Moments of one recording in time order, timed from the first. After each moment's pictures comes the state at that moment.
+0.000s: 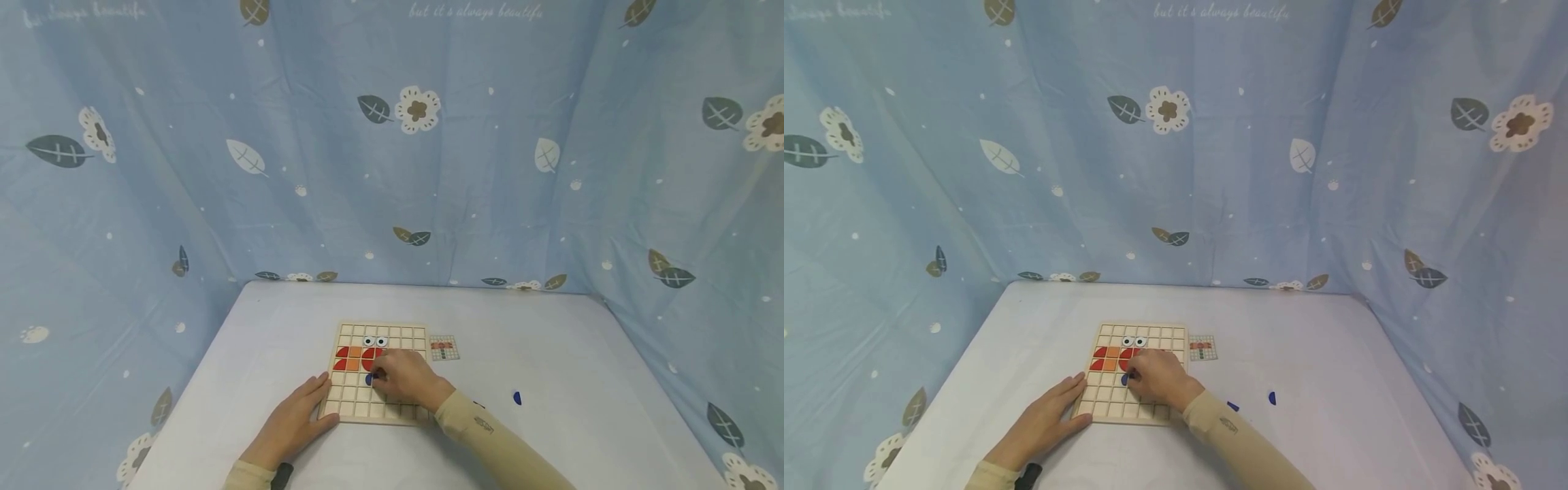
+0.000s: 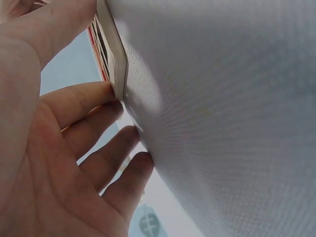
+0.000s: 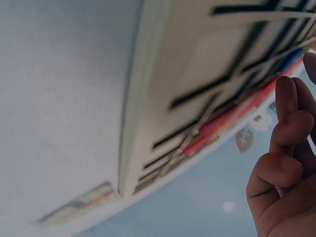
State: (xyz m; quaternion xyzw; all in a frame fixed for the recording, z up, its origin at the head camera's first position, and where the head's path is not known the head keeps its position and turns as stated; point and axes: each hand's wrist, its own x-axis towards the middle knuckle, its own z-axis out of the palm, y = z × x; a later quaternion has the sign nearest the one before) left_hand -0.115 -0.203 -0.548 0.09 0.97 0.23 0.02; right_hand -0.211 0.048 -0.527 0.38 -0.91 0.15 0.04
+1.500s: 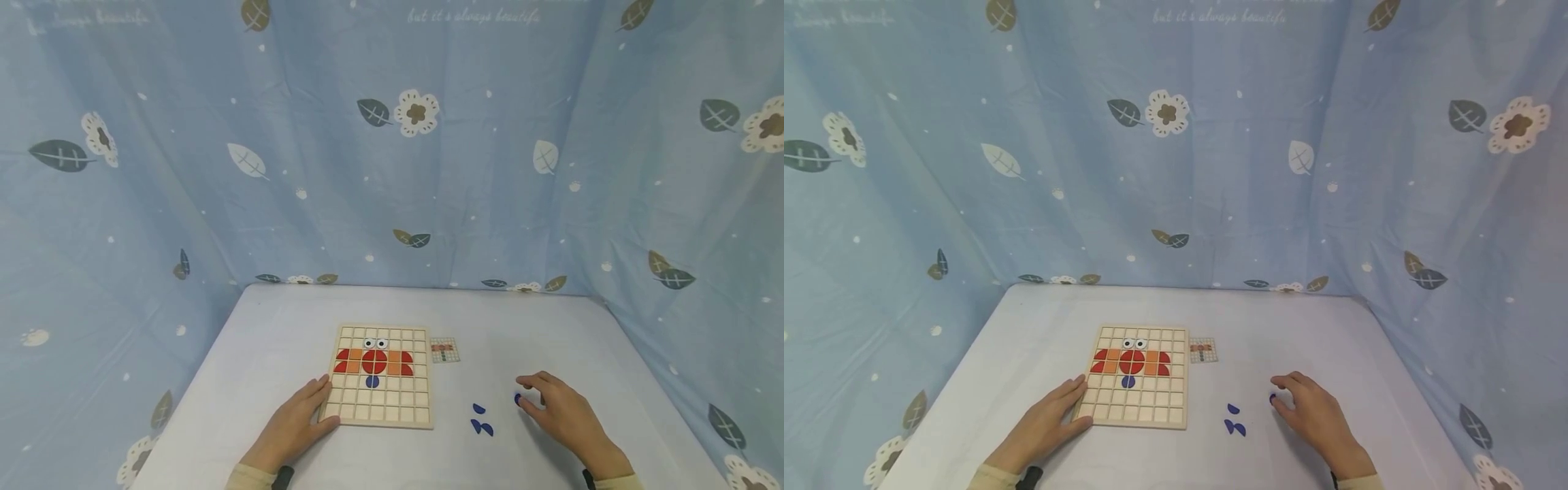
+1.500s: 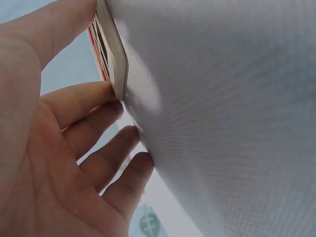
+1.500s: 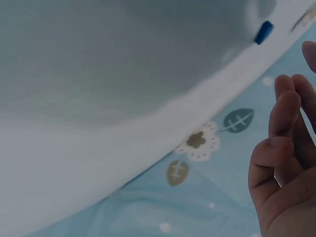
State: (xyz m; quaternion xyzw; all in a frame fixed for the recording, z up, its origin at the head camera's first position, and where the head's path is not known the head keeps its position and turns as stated) left_hand -0.115 -0.199 -0.548 0.08 0.97 0.22 0.02; right_hand -0.140 0.293 -0.524 0.11 -0.98 0.17 0.08
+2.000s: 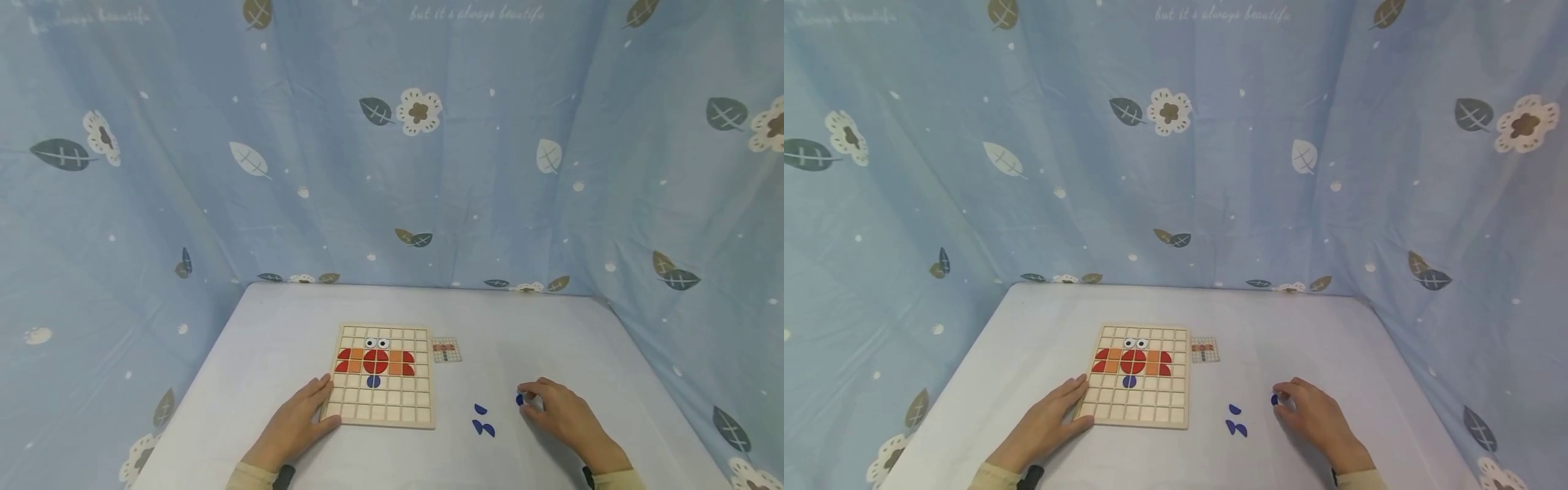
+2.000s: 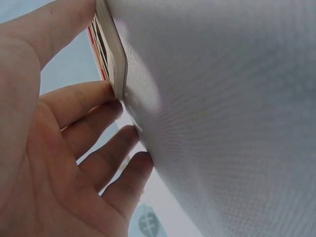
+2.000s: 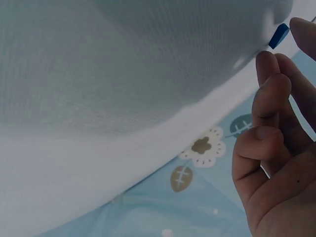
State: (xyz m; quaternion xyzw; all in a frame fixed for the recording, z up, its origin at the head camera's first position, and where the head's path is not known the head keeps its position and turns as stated) left_hand -0.114 -0.200 -0.545 0.09 0.97 0.23 0.01; right_hand -0.151 0.295 -0.532 0.08 -0.98 0.15 -0.03
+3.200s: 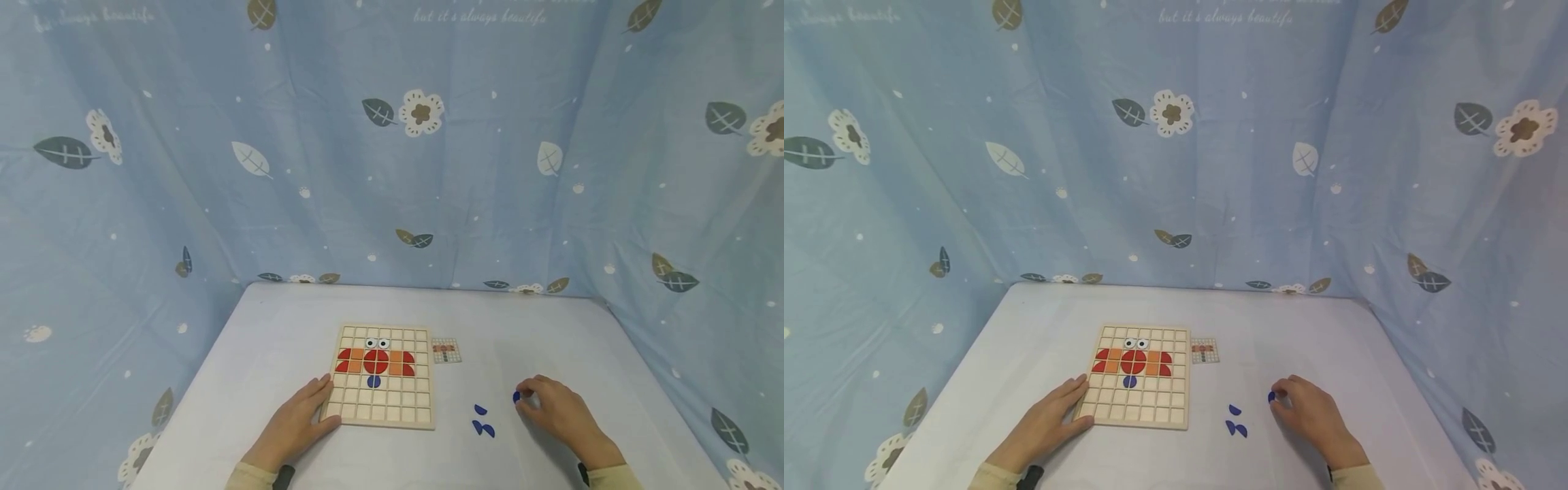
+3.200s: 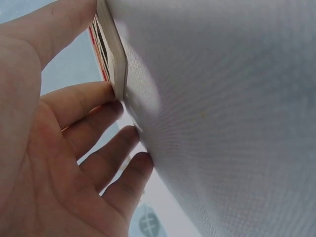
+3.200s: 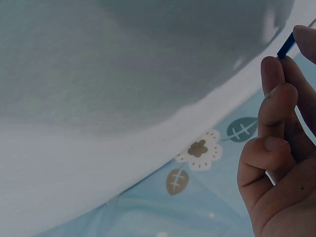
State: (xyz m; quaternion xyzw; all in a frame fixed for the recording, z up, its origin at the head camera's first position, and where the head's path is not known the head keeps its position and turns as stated) left_hand -0.115 -0.199 -0.547 0.08 0.97 0.23 0.02; right_hand -0.153 0.293 -0.532 0.11 -0.98 0.15 0.02
